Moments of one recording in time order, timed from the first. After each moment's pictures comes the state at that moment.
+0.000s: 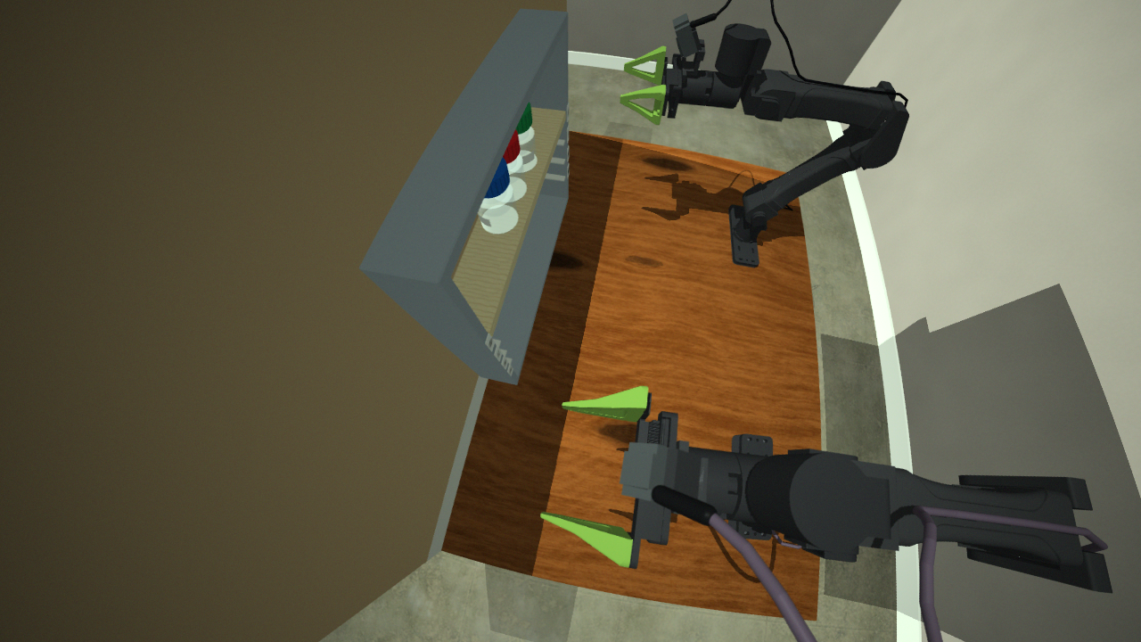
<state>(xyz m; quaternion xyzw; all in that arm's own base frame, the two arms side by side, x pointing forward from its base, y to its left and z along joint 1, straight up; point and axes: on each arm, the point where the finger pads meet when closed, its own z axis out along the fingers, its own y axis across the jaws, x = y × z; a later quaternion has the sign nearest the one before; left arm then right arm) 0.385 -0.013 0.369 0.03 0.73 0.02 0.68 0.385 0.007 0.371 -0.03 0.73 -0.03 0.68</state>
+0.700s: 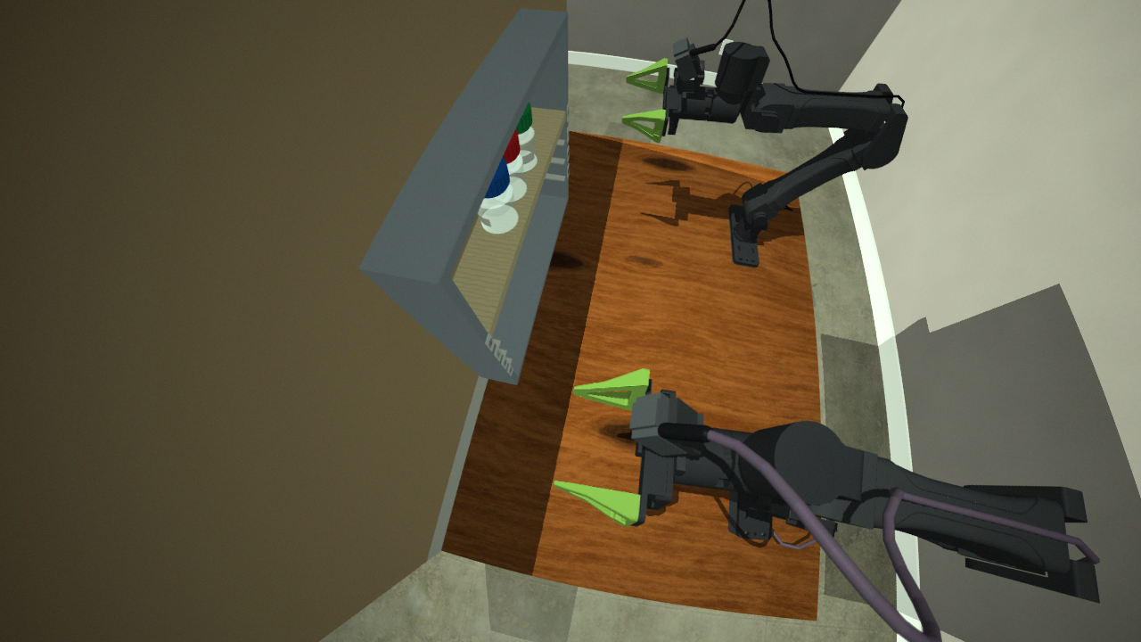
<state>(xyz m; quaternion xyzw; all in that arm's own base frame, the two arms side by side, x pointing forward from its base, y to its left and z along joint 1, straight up) 0.379 -0.036 0.343 0.10 0.72 0.08 0.68 0.377 0.017 0.346 -0.10 0.73 -0.09 0.67</state>
